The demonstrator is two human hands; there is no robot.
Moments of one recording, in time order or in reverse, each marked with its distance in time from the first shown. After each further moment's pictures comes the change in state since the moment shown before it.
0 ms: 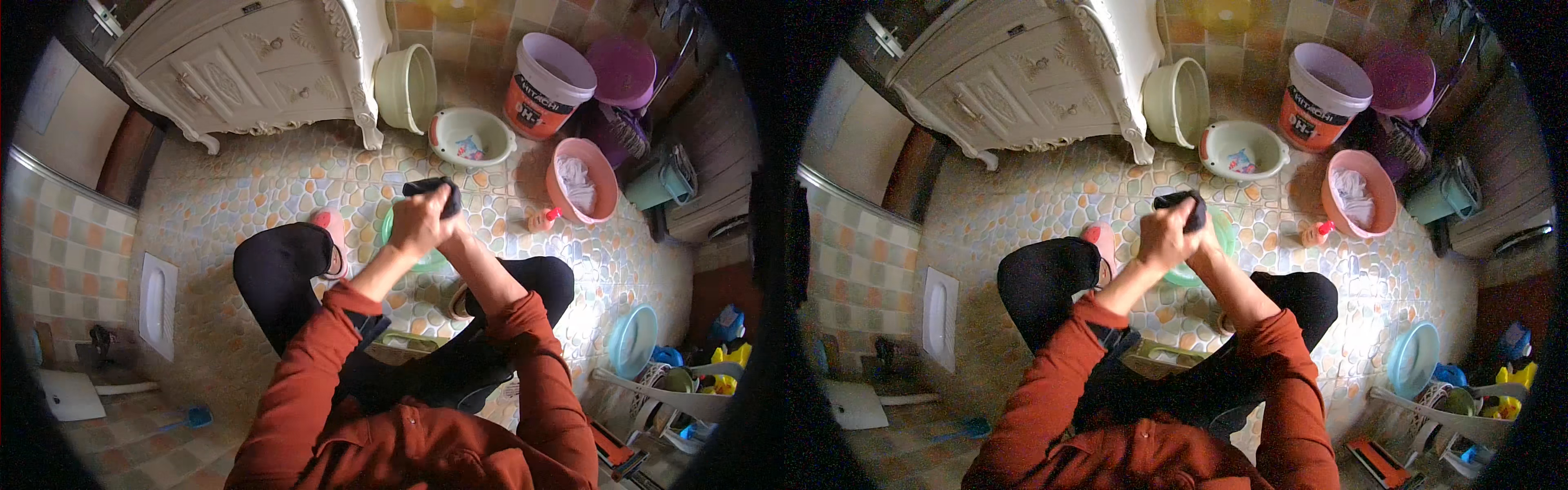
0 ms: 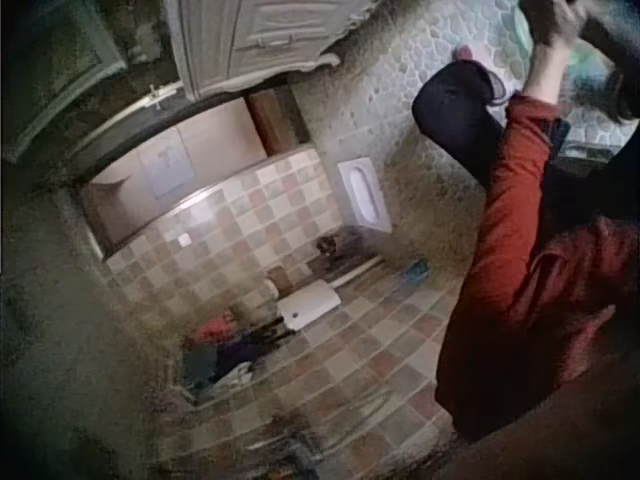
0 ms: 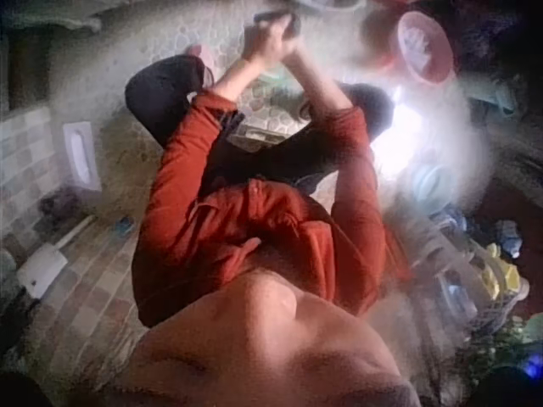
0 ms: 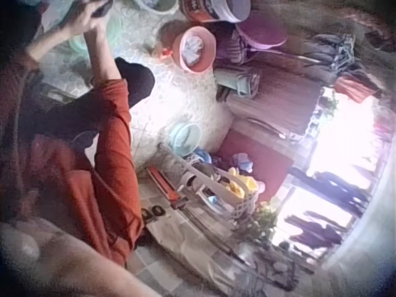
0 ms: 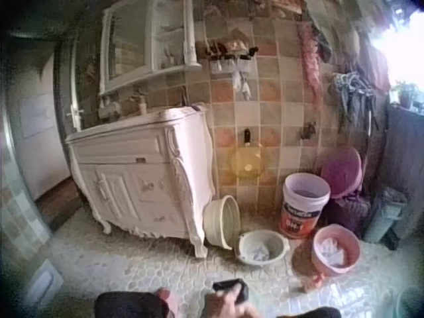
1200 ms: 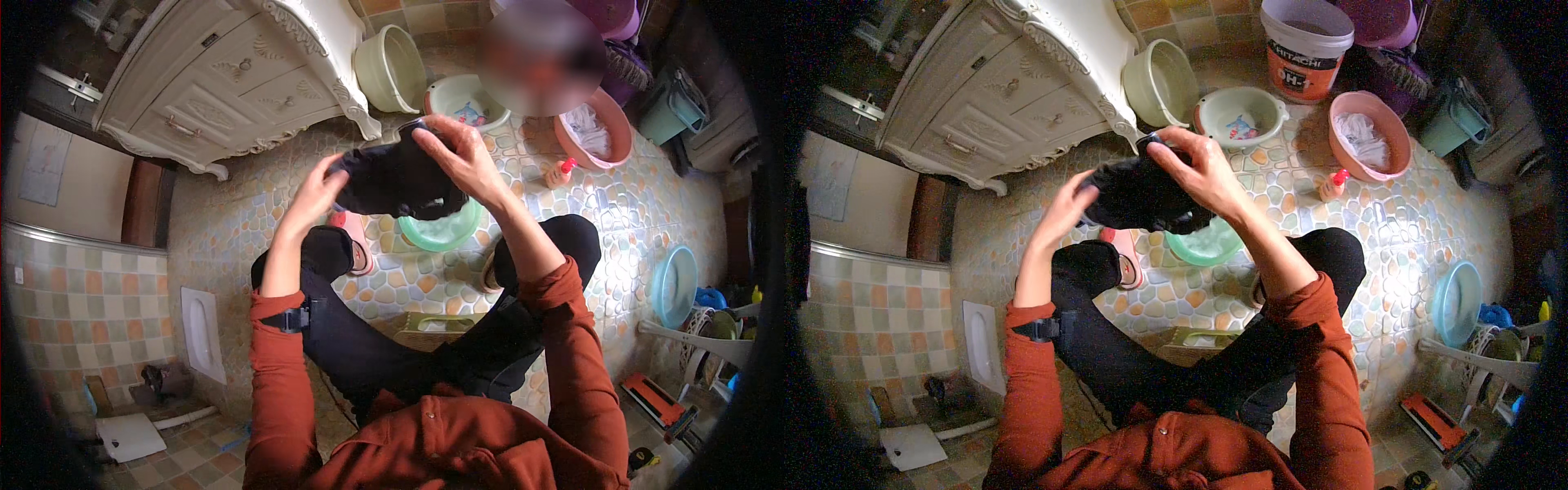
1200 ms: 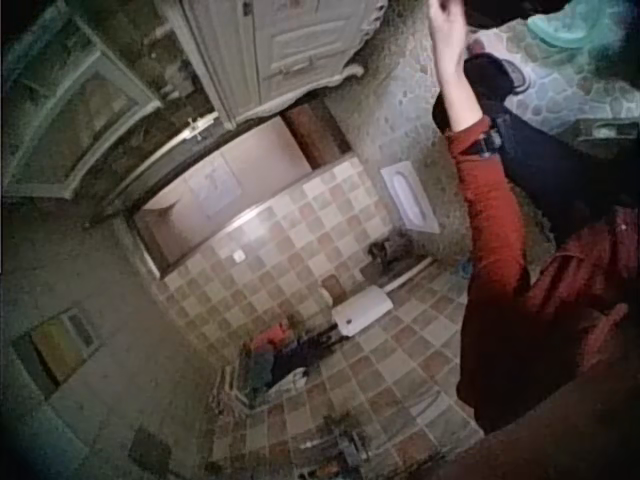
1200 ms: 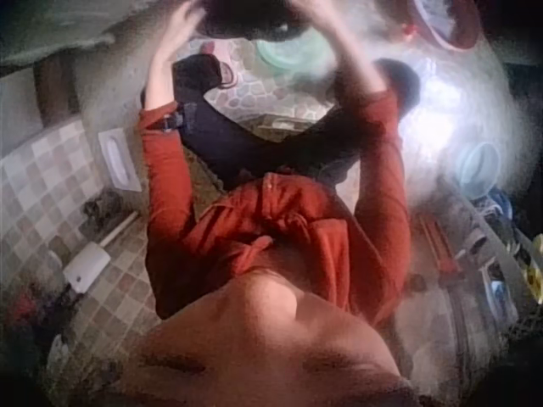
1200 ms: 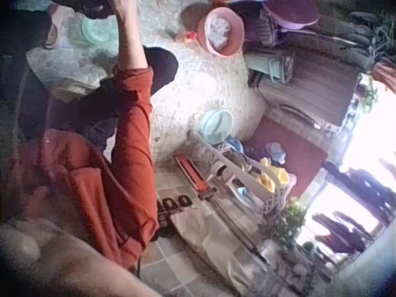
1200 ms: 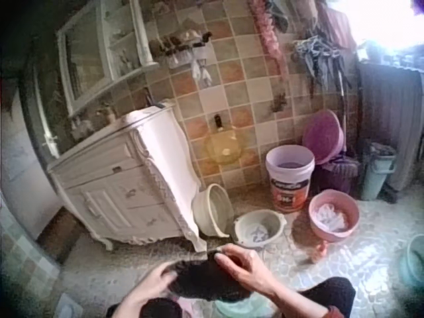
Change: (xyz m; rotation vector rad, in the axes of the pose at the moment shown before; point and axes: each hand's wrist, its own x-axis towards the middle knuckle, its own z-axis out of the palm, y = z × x) left_hand 0.029 -0.101 -0.122 -0.410 -0.520 -0.527; right_hand -0.069 -0.119 0.125 -1.117 -0.242 -0.666
